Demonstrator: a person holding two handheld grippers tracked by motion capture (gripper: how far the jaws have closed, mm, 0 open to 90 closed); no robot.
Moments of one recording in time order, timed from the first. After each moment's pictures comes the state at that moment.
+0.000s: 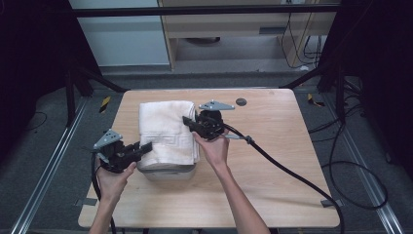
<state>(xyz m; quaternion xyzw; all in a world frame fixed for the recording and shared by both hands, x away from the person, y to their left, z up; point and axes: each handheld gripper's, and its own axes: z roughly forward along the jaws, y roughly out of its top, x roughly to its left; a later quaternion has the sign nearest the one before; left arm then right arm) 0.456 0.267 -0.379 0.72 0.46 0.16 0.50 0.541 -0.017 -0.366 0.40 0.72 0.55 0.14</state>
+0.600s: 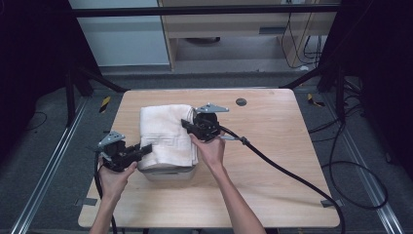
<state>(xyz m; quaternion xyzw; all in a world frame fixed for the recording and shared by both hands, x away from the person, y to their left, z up) 0.469 0.273 -0.397 0.72 0.48 0.15 0.48 0.551 -0.007 -0.386 0.41 0.72 0.54 0.14</state>
